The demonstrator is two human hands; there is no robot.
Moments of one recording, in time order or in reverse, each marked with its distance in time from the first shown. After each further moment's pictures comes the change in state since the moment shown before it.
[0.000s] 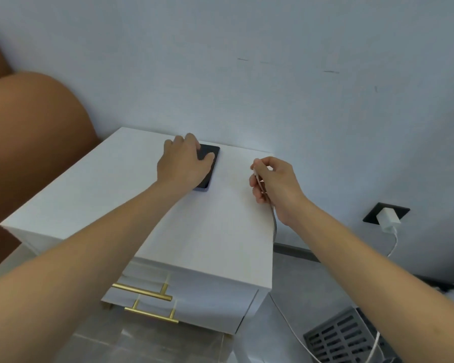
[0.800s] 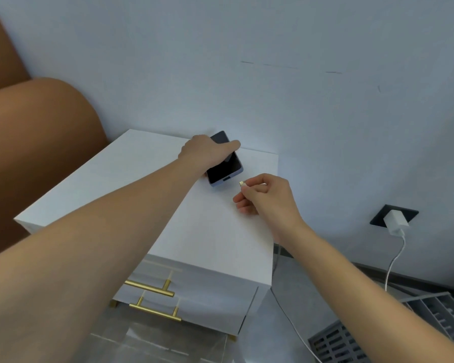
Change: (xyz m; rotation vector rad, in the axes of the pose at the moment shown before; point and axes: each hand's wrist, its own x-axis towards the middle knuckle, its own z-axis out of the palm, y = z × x) left_hand 0.038 0.035 0.014 -0.131 -0.223 -0.284; right_hand -0.032 0.021 0.011 -0.039 -0.038 -0.067
